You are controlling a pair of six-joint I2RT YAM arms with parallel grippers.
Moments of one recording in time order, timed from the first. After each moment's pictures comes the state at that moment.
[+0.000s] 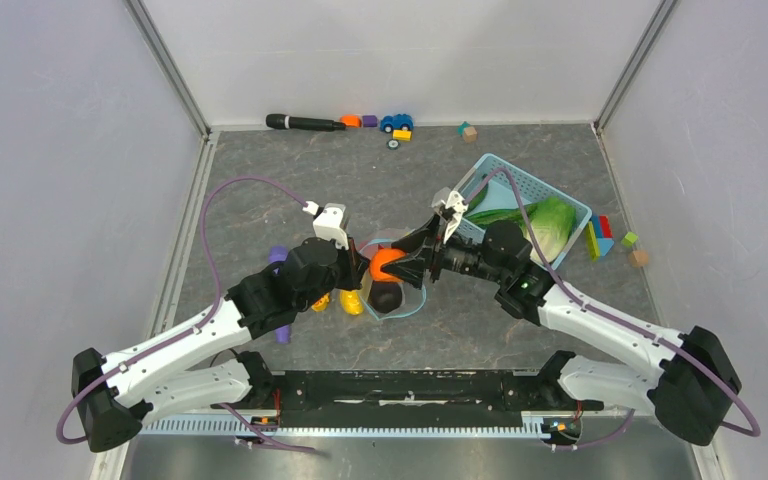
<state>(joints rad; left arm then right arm) -0.94 0.92 0.78 -0.33 -0.33 -0.57 0.78 1.09 0.67 0.44 -0.47 0.34</state>
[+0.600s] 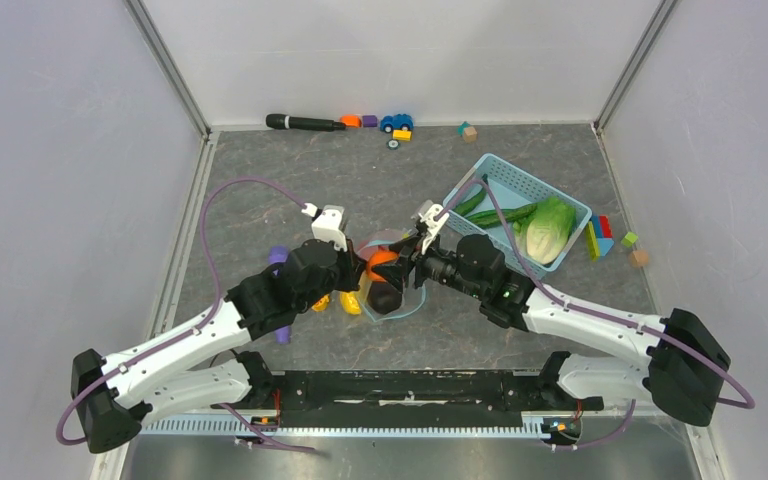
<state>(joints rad) -0.94 0.92 0.76 -0.34 -0.34 -0.57 0.94 1.17 0.67 0.41 -0.14 0.23</state>
